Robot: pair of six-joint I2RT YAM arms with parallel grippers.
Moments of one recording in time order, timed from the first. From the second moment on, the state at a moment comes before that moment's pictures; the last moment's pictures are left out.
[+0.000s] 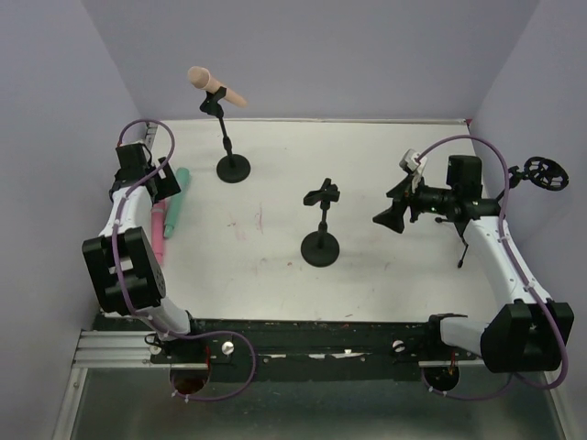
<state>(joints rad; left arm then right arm) 0.29 1.56 1.11 -0.32 0.00 -0.16 0.01 1.20 0.97 -0.48 -0.94 -0.53</state>
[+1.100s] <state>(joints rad) 0.38 1.82 1.27 -0.56 -0.03 -0.14 0.01 1.24 1.00 -0.56 -0.96 -0.56</state>
